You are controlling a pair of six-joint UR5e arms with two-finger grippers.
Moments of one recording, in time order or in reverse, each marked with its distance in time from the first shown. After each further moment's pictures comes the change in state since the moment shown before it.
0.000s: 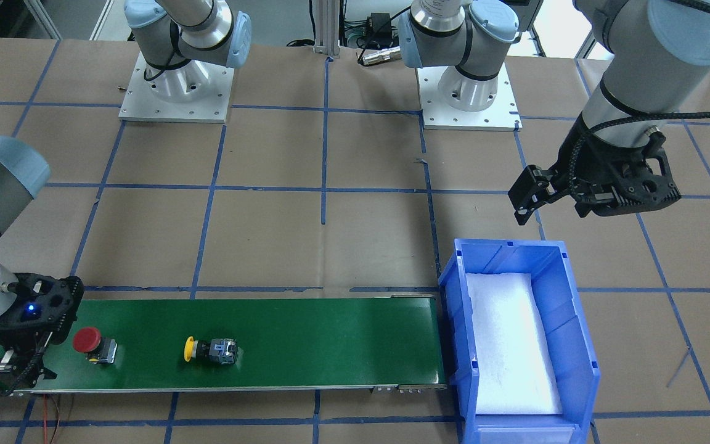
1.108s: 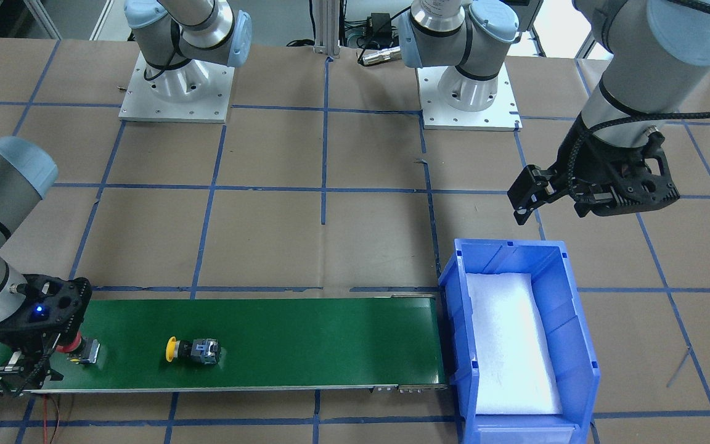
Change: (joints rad) left arm -0.002 0.000 0.000 -0.001 0.000 0.000; right arm 0.010 0.002 0.000 -0.005 -0.001 0.013
